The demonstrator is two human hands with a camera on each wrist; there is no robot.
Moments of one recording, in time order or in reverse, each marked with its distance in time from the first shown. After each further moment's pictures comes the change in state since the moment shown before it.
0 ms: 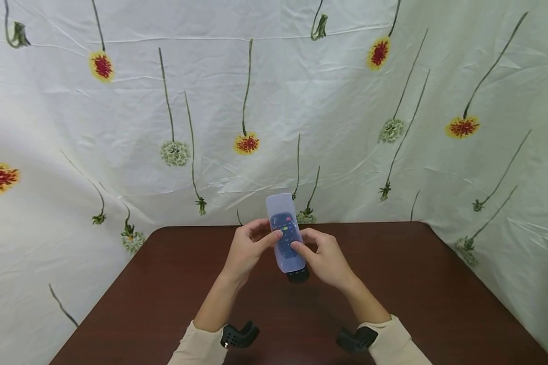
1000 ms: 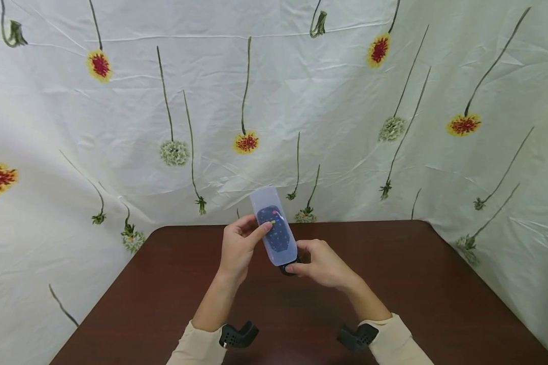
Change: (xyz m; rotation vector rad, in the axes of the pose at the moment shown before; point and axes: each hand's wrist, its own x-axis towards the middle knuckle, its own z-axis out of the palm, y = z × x) left_hand 0.002 0.004 0.000 -0.087 0.217 0.042; right_hand -0.001 0.006 -0.001 0.054 -0.345 0.137
